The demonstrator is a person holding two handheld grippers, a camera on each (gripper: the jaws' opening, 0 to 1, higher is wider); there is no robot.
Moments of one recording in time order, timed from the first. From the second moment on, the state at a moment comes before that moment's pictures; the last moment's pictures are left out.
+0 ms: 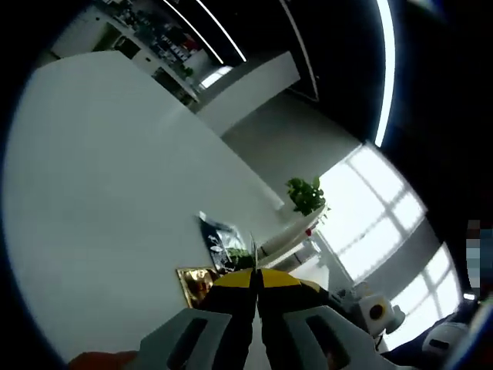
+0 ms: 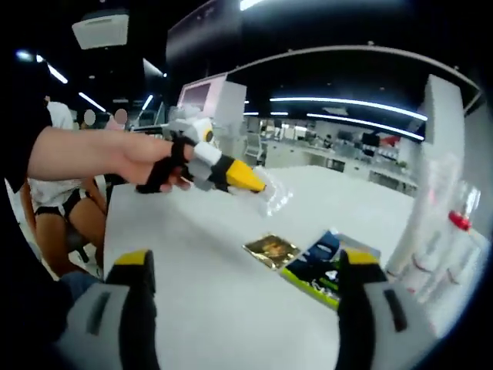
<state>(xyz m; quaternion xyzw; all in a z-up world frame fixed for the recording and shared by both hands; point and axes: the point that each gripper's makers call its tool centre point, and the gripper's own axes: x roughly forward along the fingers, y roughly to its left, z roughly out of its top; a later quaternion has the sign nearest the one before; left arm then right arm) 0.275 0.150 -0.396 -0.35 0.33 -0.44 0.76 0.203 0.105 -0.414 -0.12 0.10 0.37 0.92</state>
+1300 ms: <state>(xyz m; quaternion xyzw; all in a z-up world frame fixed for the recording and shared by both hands) 0.341 0.118 -0.455 -0.29 0.40 -0.41 0.77 0.176 0.114 -0.428 -0.13 0.12 0.40 0.90</state>
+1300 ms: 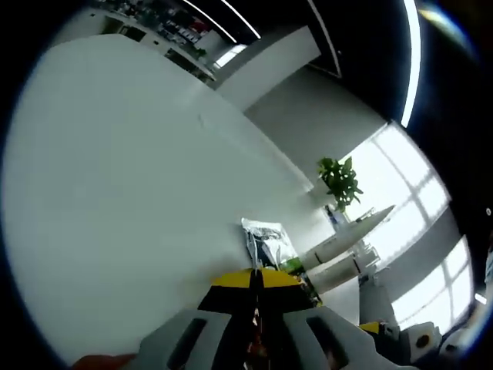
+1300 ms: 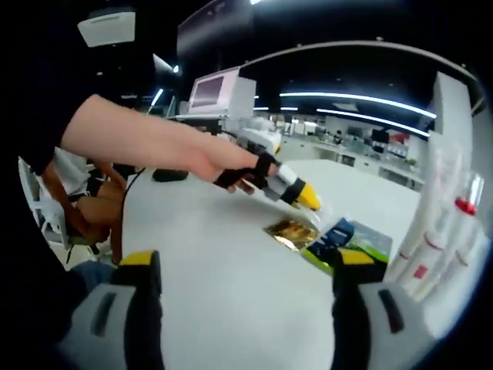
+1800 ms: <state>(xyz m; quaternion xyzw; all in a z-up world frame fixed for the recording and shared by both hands) 0.343 0.125 -0.461 -0.18 0.39 -0.41 0.80 0.171 0.117 -0.426 -0.14 0.11 0.40 0.90</state>
